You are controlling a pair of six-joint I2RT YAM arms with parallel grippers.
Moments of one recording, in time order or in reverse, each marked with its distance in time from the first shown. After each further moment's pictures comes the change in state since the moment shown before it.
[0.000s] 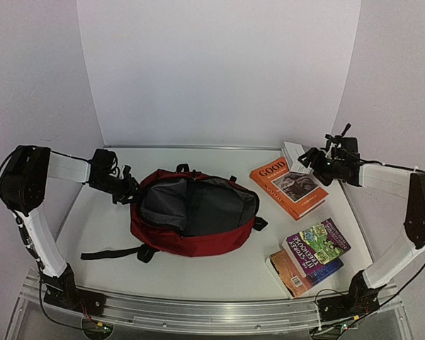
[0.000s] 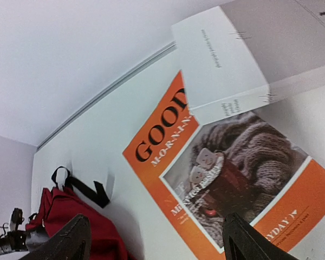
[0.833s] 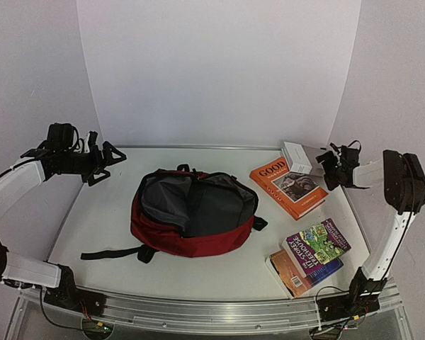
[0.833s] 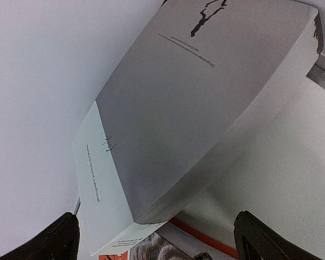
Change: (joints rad) left arm 0.072 -0.609 -0.016 -0.265 -0.043 -0.011; right arm -0.218 0.393 0.091 0.344 0.087 0.357
